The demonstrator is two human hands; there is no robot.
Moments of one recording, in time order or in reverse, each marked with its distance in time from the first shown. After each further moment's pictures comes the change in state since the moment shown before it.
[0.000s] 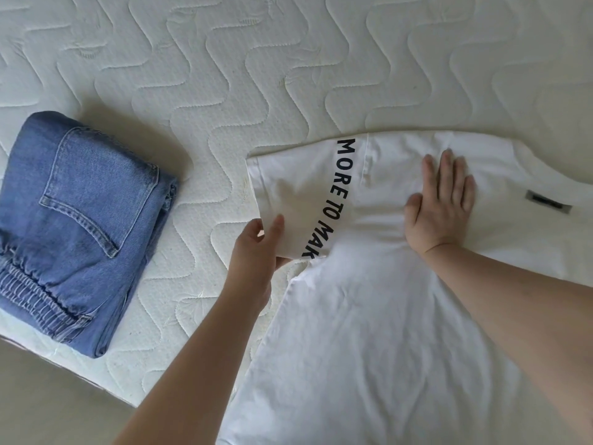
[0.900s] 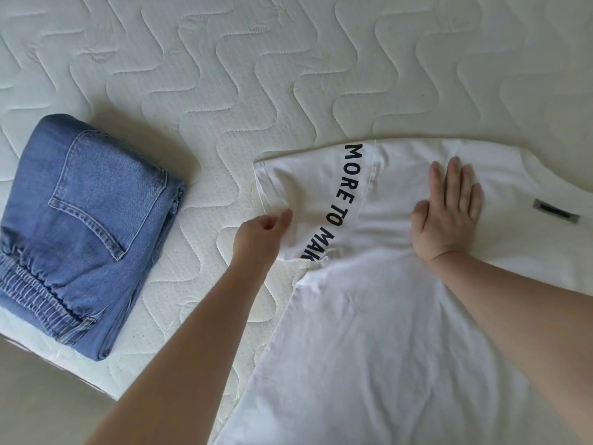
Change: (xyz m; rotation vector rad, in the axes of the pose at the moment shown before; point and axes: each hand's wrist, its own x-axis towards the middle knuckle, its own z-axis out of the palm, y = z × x) left_hand 0.037 0.011 -0.005 0.604 0.113 0.069; right_hand 0.000 0.000 -0.001 -0.005 -0.034 0.006
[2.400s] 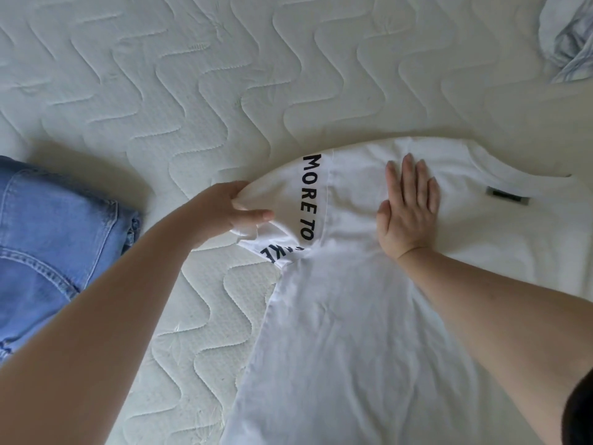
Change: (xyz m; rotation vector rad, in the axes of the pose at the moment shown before) left_hand 0.051 0.075 -0.027 0.343 -0.541 0.251; right_hand -0.001 0.003 0.000 -0.049 -0.040 -0.012
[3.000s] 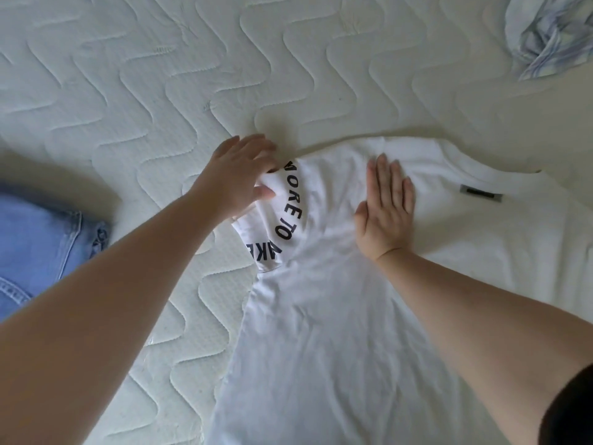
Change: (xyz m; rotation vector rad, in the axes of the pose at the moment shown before) left_hand 0.058 0.044 0.025 0.932 0.245 0.563; right_hand 0.001 -0.001 -0.003 0.055 0.038 0.011
